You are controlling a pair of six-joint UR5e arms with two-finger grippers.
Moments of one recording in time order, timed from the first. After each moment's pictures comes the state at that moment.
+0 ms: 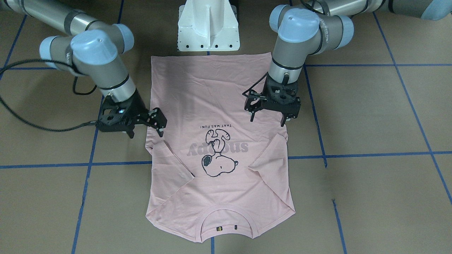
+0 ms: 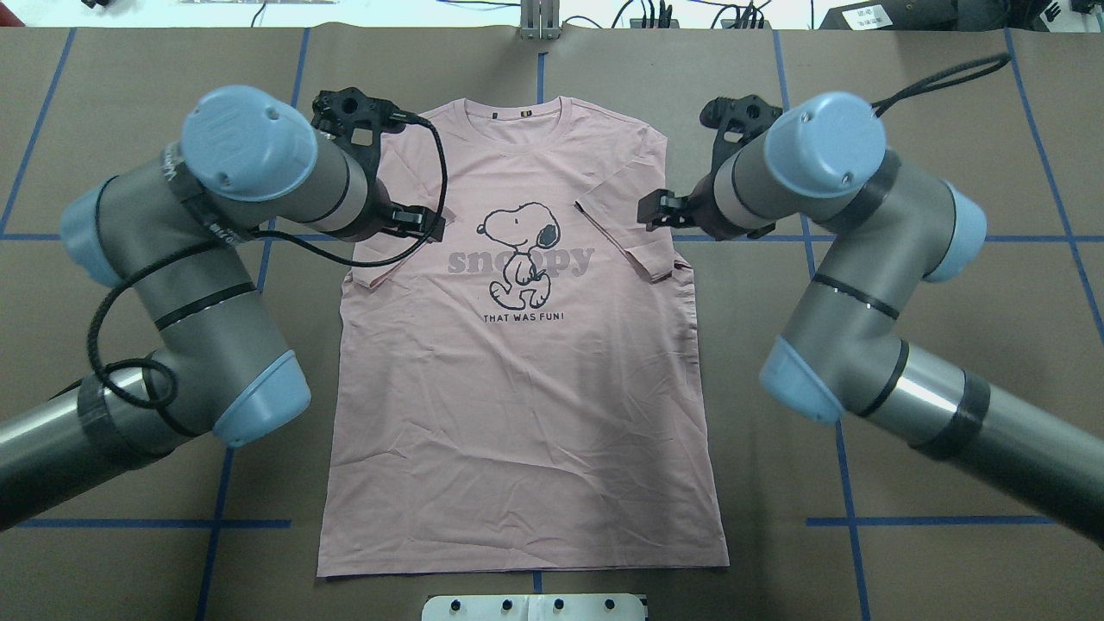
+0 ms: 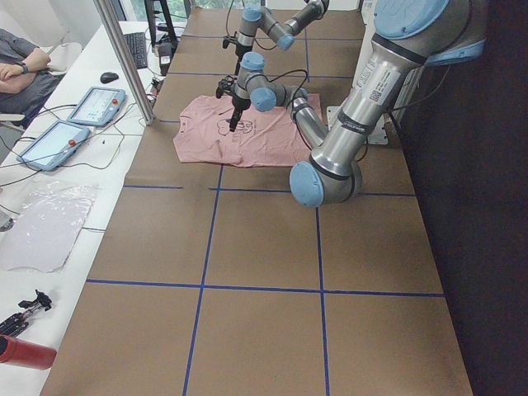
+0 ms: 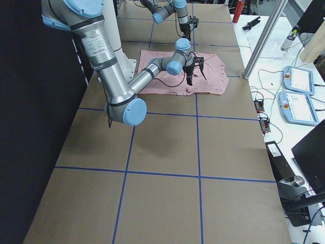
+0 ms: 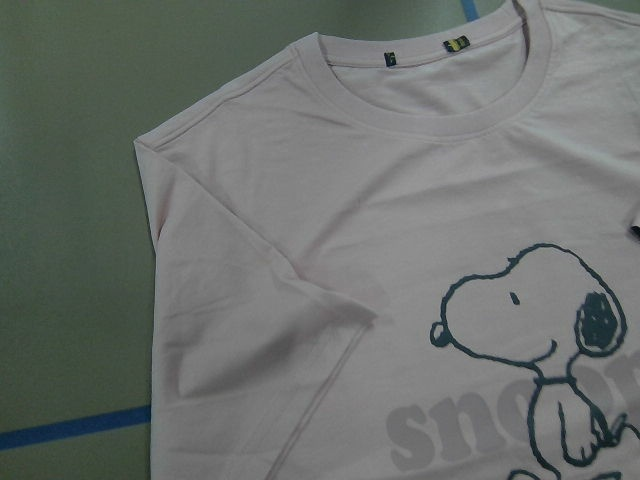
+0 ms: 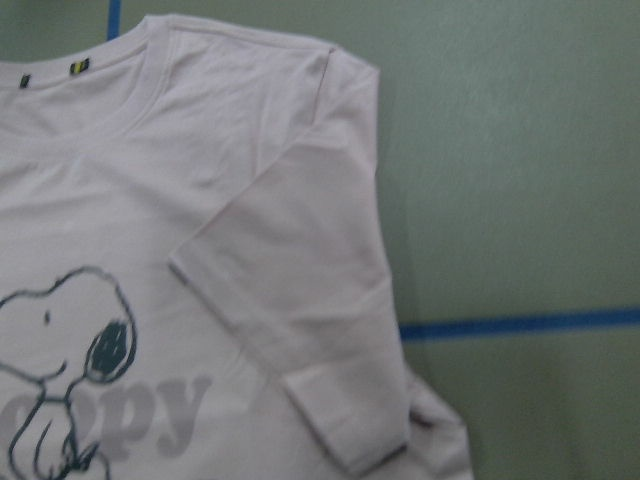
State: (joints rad) left arm -0.66 -2.11 -1.82 -1.72 -1.80 -0.97; right arm 0.63 -1.09 1.77 -1.32 1.79 1.29
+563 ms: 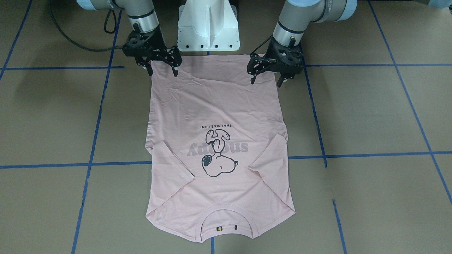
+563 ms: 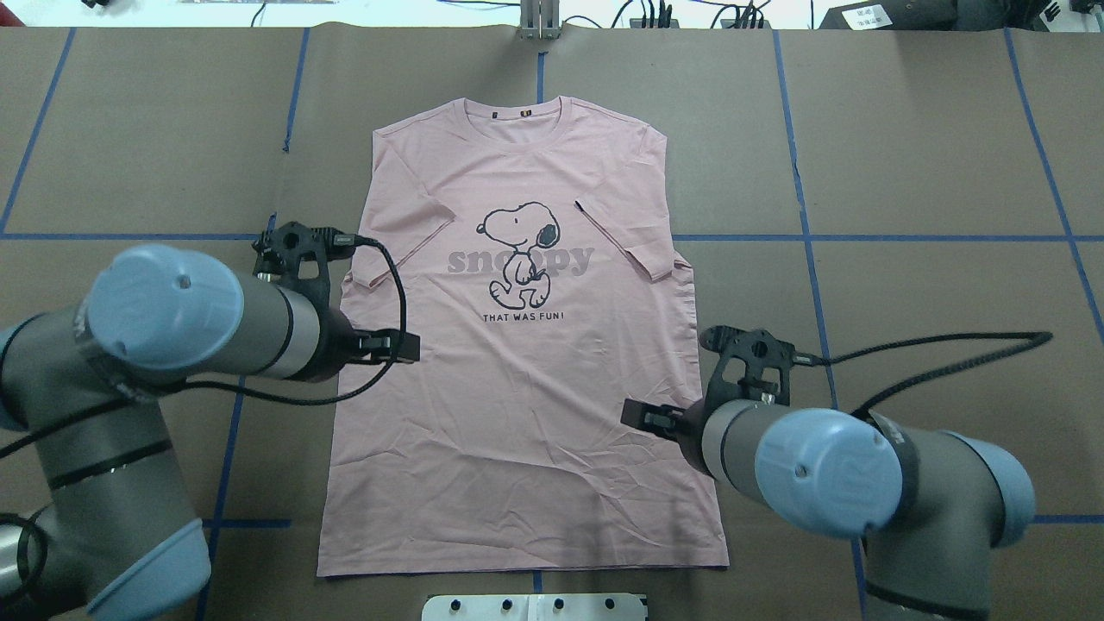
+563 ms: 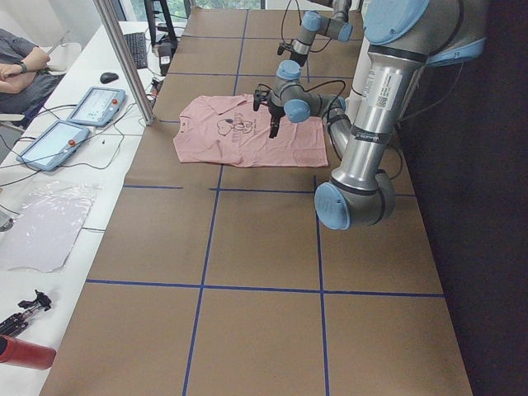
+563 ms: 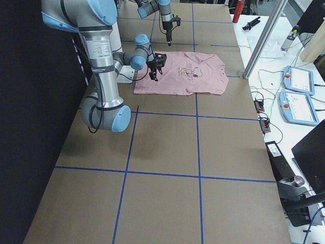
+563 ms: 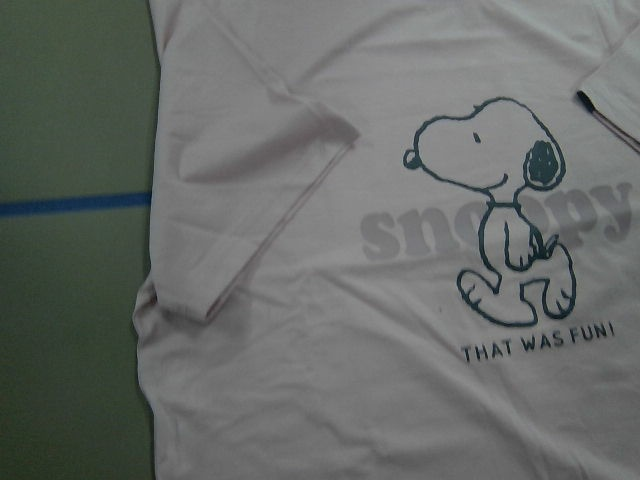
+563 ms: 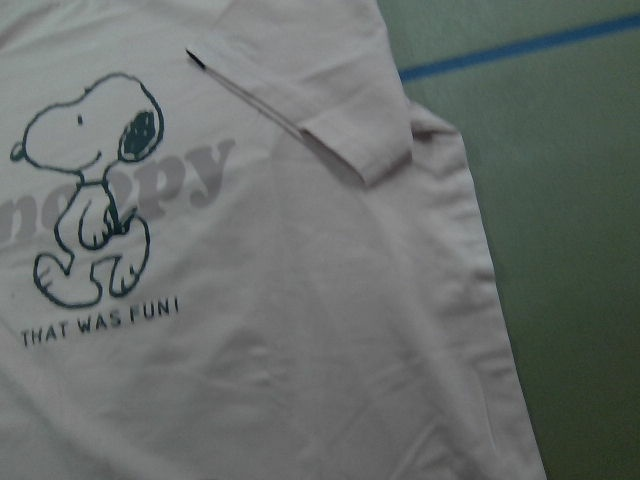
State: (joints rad) left arm -0.47 -1.89 -2.06 -1.74 -1.78 -1.32; right arm 0.22 -1.34 2.15 -1.45 1.46 1.67
